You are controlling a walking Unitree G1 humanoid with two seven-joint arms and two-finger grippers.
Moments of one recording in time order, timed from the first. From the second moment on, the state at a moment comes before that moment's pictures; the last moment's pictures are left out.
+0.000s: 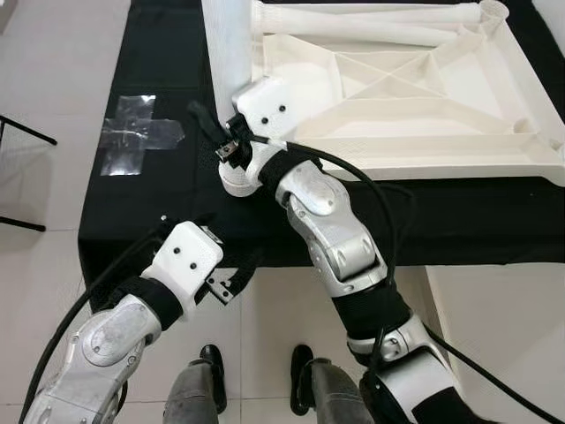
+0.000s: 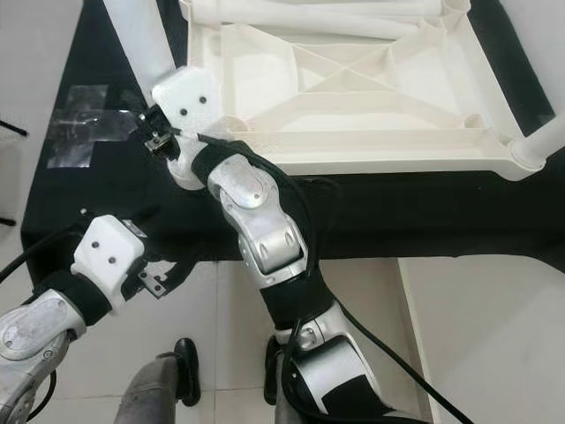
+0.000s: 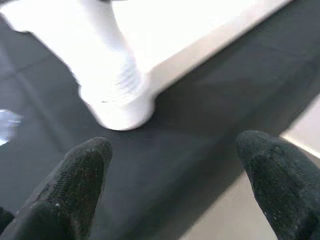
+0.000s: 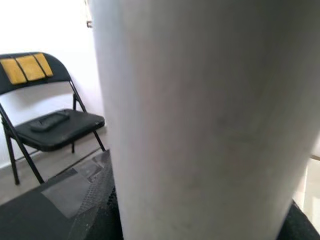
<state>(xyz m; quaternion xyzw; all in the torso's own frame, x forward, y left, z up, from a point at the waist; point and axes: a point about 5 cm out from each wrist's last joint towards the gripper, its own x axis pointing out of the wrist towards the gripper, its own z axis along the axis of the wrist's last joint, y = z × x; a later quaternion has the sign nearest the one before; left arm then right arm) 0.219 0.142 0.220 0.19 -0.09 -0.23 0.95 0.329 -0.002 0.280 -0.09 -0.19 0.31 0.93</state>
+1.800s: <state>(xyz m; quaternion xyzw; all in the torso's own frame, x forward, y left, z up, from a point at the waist) 0.313 0.125 0.435 0.08 -0.17 -0.50 0.84 0.351 -0.009 0.286 -0.03 -0.15 0.28 0.95</state>
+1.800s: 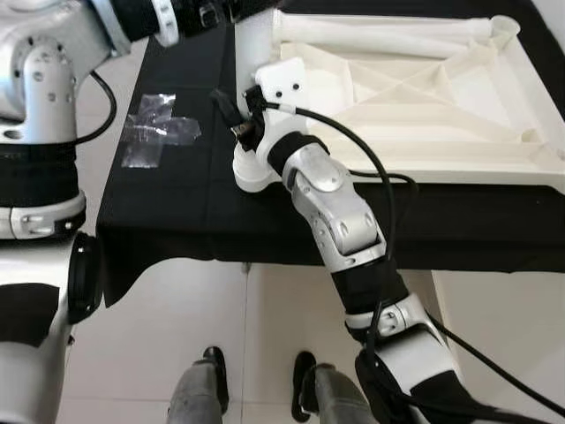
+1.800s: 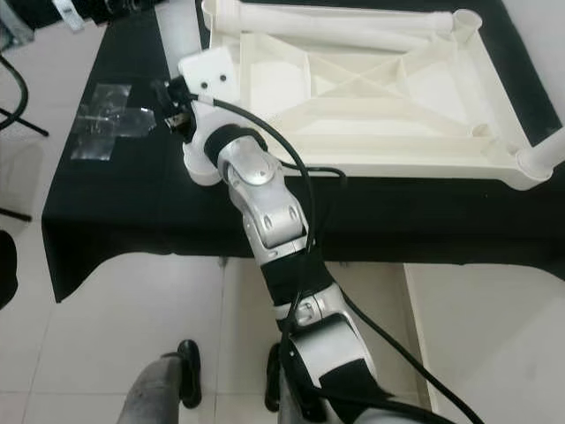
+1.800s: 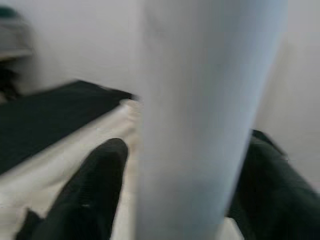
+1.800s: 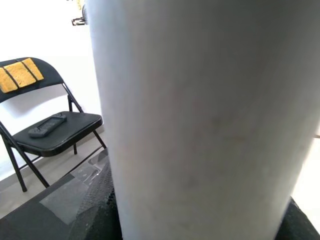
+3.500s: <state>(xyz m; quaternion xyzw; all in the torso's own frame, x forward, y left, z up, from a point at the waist) 0.298 0.115 0.447 0.14 -0.19 -0.57 0.79 0.370 -0.042 0.325 -0.08 -0.17 0.63 0.75</state>
